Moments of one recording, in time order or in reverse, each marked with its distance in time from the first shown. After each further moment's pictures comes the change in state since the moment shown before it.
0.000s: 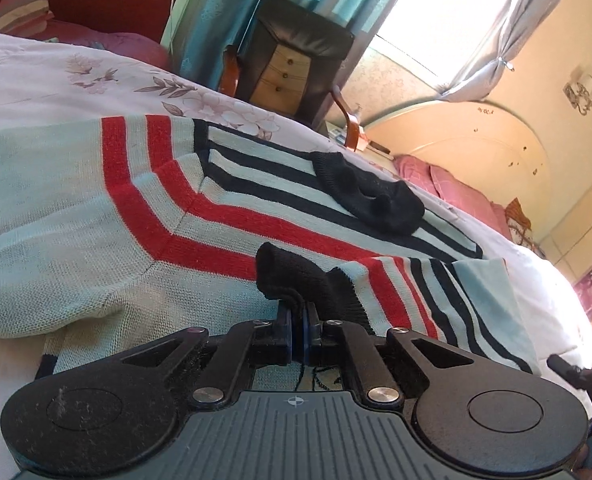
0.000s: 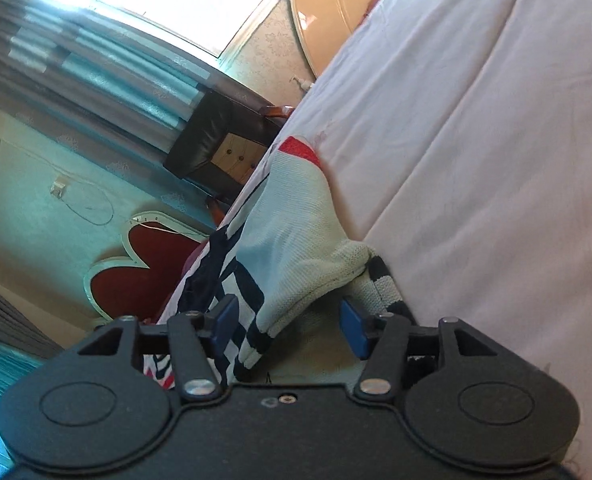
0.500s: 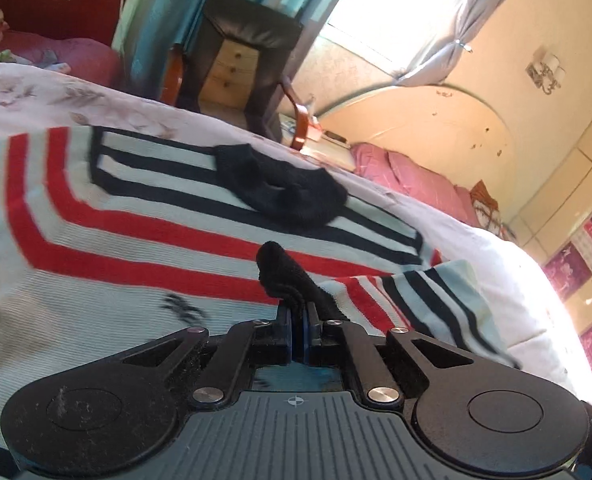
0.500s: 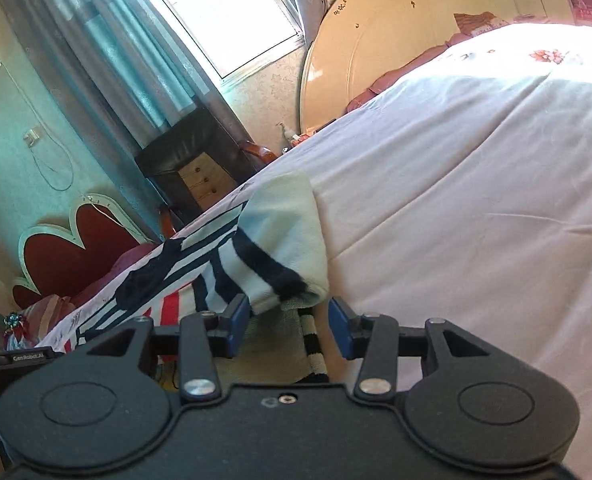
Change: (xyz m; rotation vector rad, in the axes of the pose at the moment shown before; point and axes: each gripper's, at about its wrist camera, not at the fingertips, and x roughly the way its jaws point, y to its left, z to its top) left arm 0.002 -0.064 0.002 0.054 0.015 -0.087; right arm -0.060 0.029 -0.022 -0.351 -0.146 -0.210
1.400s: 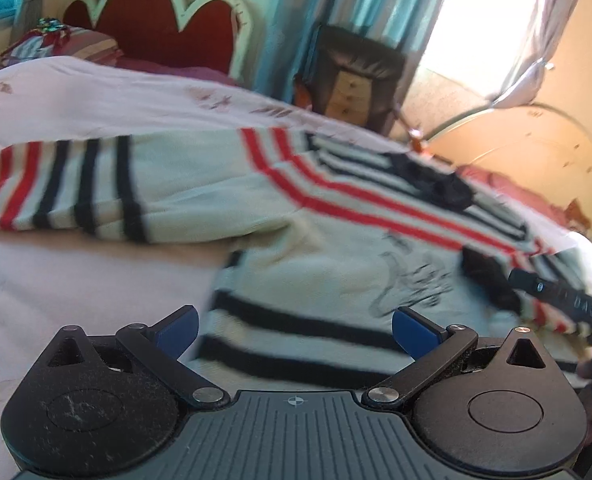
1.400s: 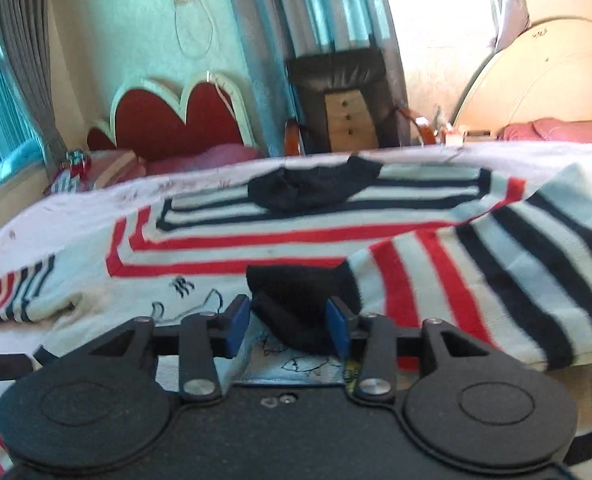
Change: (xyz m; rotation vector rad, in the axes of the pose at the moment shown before) left arm -0.119 0.063 -0.069 -0.026 -0.111 0.298; right arm 0.062 0.145 -0.060 -0.510 0.132 0.209
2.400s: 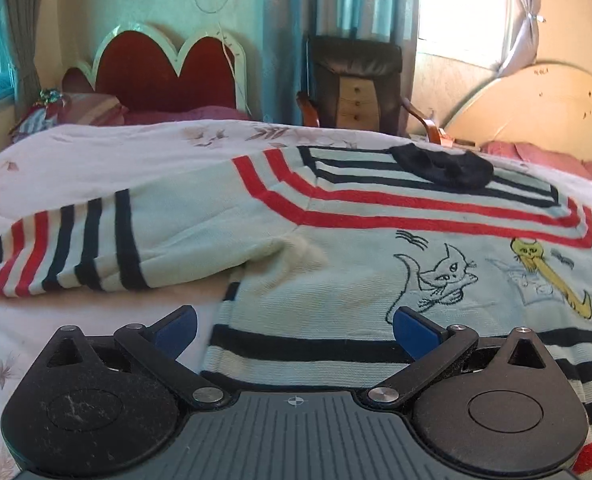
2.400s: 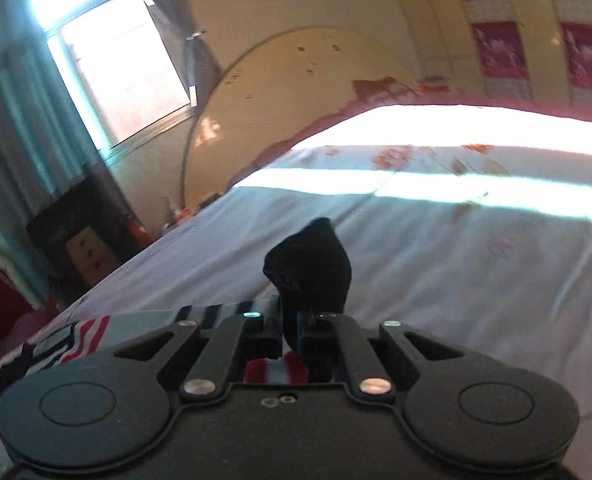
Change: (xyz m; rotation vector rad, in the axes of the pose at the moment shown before) left arm 0.001 -0.027 -0.002 0.169 -0.038 0.168; right arm -0.179 -0.268 -0.010 0.429 -0.243 -0.540
